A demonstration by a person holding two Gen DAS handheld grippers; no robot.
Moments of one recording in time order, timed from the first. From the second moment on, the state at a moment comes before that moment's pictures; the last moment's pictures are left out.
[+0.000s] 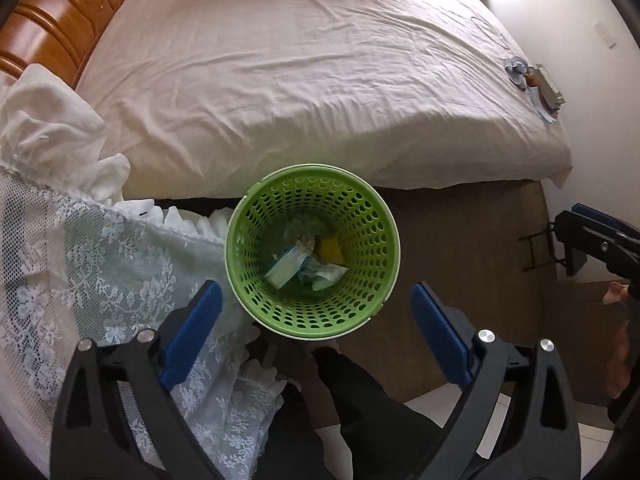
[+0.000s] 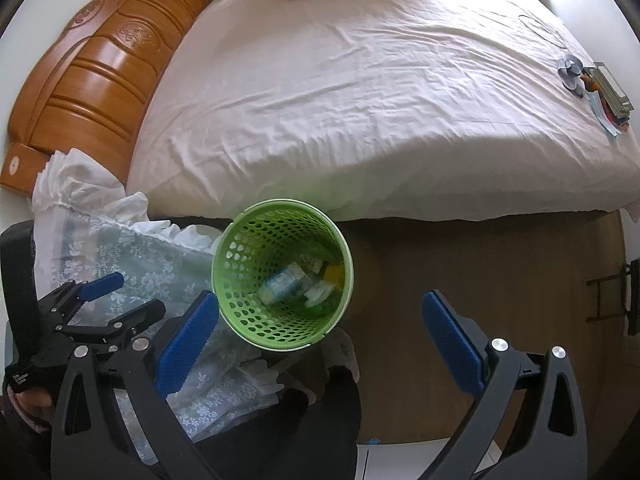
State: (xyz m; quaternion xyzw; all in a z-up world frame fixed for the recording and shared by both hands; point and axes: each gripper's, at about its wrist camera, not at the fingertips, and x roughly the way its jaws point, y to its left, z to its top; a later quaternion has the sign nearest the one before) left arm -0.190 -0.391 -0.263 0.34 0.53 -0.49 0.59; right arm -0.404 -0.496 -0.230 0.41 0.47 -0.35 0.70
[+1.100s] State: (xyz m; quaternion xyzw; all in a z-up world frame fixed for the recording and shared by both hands) left arm -0.106 -0.243 -0.125 0.20 0.47 -0.33 0.79; right arm -0.229 -0.456 -0.177 0.27 0.49 -0.20 0.81
